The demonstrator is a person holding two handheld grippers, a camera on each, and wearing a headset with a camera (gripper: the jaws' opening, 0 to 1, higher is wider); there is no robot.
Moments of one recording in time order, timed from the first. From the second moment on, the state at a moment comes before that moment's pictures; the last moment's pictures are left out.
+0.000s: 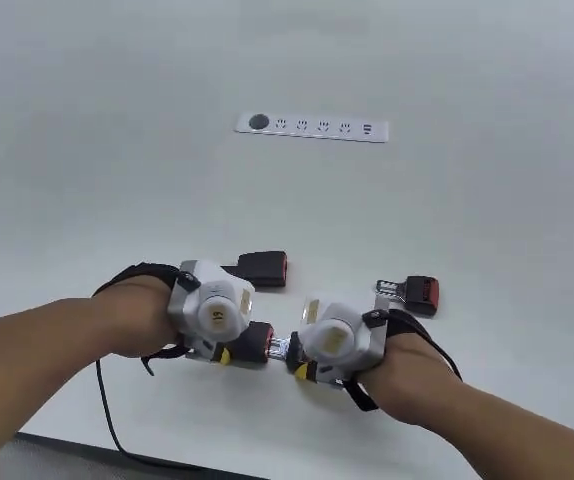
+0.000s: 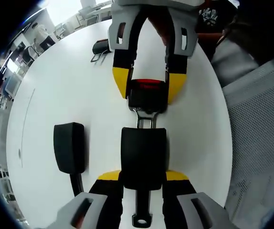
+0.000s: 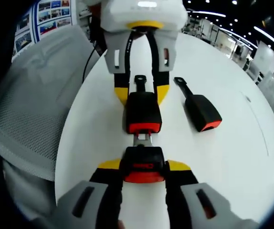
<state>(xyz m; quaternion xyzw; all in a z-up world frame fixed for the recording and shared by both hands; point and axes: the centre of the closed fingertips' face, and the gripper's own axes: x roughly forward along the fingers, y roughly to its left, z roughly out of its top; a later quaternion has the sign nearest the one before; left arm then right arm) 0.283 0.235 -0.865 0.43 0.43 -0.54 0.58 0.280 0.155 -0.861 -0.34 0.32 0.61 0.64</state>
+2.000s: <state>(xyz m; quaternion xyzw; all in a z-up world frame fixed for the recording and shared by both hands) 0.287 0.237 -0.864 0.39 0.40 -0.58 0.60 0.283 0.171 -0.859 -0.32 0.30 0.62 0.66</state>
